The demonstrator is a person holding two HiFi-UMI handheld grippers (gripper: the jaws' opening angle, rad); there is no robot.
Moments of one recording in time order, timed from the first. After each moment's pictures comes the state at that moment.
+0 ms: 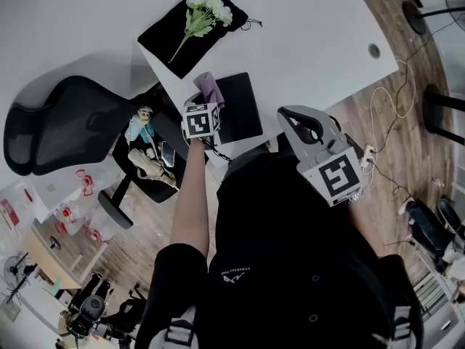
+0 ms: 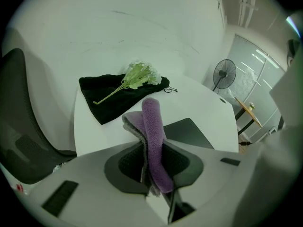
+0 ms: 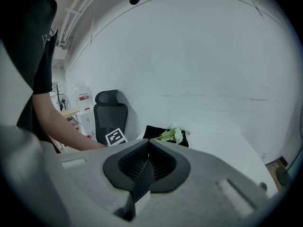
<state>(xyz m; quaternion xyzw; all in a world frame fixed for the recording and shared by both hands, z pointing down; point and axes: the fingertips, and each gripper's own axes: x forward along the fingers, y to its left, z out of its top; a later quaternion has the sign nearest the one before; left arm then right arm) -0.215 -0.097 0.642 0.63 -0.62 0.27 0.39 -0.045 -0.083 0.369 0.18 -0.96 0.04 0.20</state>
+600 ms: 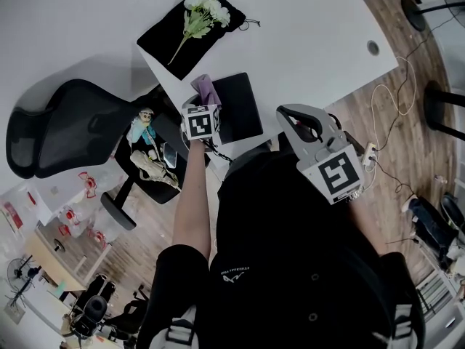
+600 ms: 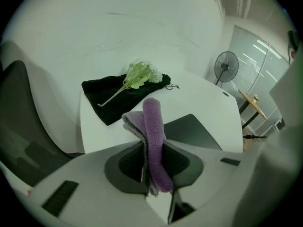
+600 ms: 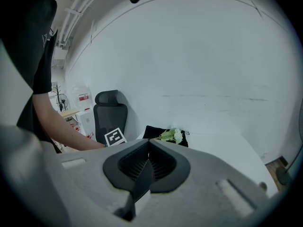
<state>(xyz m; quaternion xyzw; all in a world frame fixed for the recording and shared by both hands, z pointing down) -0.223 -0.090 0.638 0.61 -0.62 0.31 0.38 -0.042 -0.082 0.370 0.18 -0.96 0.04 0.21</state>
